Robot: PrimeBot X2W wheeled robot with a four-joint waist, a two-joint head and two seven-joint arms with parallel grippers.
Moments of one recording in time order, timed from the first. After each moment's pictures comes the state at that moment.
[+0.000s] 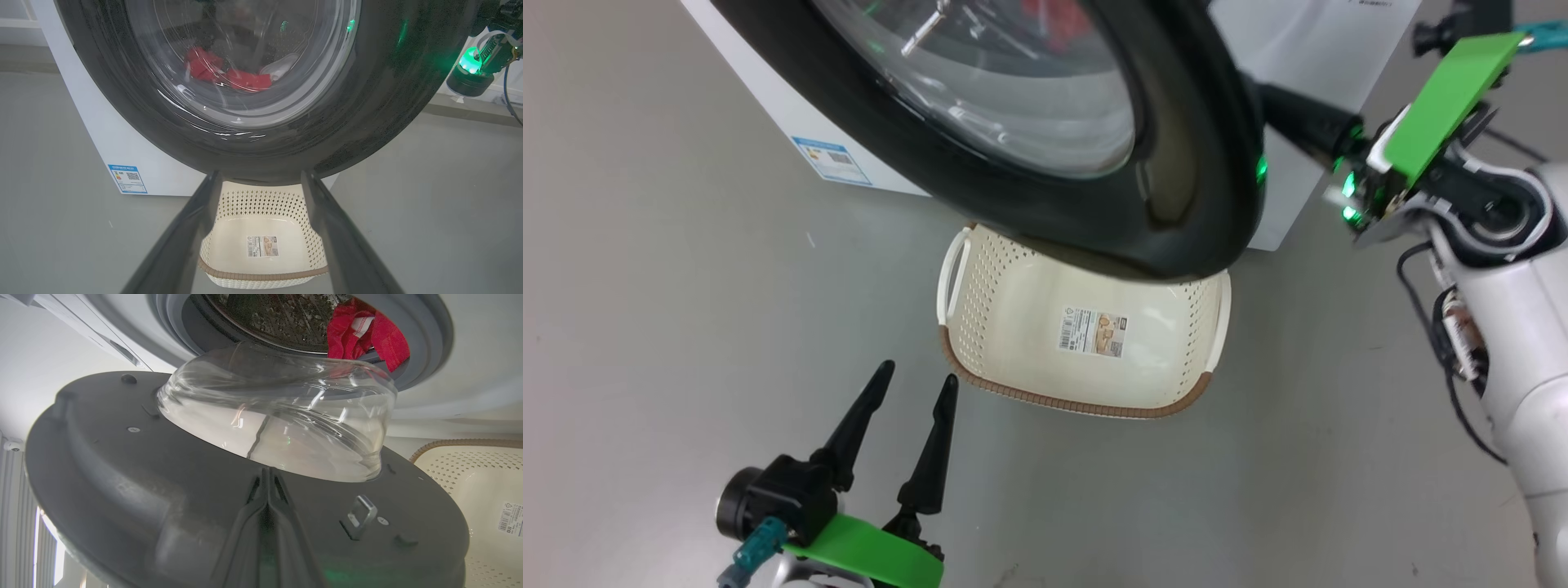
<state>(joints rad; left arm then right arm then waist) -0.20 0.05 -0.22 0.22 -0.26 -0.13 -0.25 -0.91 -0.22 0.23 0.59 1.63 0.12 0.66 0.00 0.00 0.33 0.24</state>
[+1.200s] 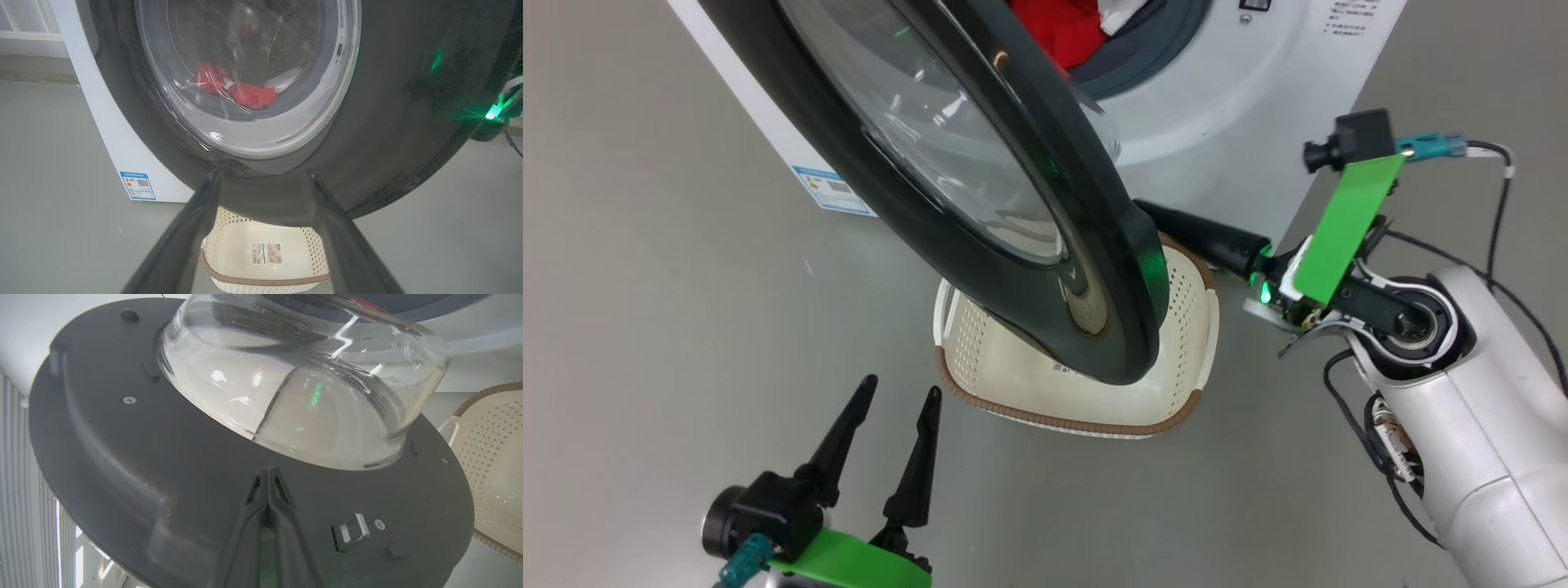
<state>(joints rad) -0.16 0.05 -0.18 0.20 -0.26 -0.13 -0.25 -0.70 -0.16 0.30 0.38 1.61 0.12 0.66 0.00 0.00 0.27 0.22</state>
